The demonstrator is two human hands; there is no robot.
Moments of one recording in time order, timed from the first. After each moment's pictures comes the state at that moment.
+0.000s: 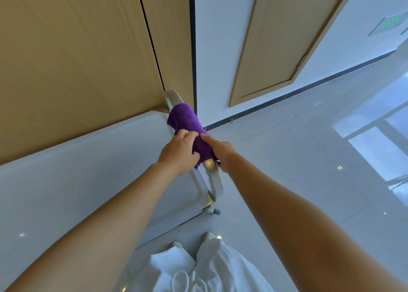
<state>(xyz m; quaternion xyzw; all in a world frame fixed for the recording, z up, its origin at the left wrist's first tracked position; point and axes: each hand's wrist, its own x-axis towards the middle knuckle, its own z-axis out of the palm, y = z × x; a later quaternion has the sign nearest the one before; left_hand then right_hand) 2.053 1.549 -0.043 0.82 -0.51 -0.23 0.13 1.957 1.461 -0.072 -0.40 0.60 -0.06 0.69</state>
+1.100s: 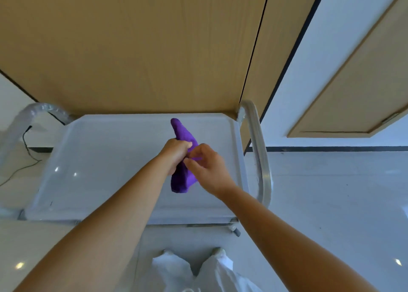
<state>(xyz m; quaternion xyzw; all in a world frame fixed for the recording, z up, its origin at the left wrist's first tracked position) 2.109 1.666 -0.013 0.79 0.05 -0.39 0.47 2.003 1.603 -0.018 -0.78 0.20 -0.07 0.58</state>
